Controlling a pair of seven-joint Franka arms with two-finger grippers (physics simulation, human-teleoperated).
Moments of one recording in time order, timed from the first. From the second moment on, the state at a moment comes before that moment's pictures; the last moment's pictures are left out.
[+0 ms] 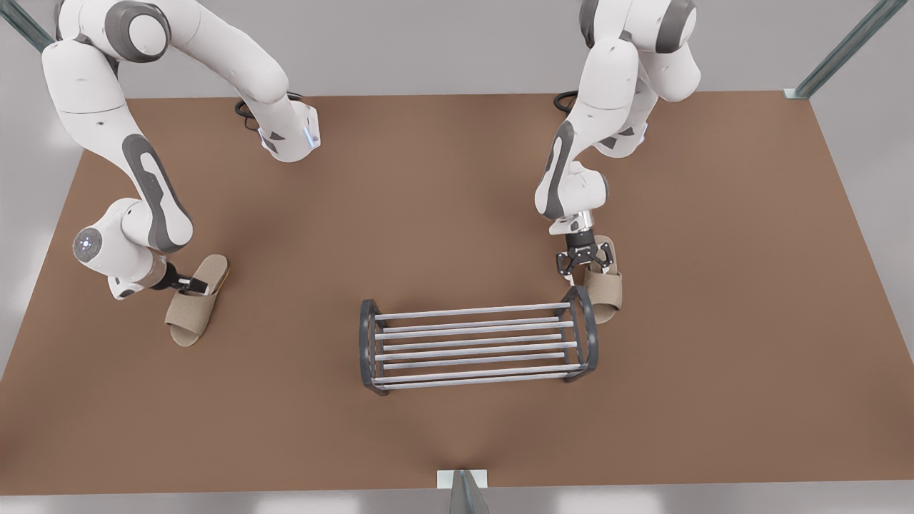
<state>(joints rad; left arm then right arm) -1.06 0.50 0.51 -2.46 2.24 2.41 -2.90 -0.81 0.45 0.42 -2.17 -0.15 2.51 -0.08</state>
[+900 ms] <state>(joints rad) -1.04 0.46 0.54 -2.43 2.29 2.43 -2.90 -0.92 0.44 0.43 -2.18 -0.15 2.49 -0.14</state>
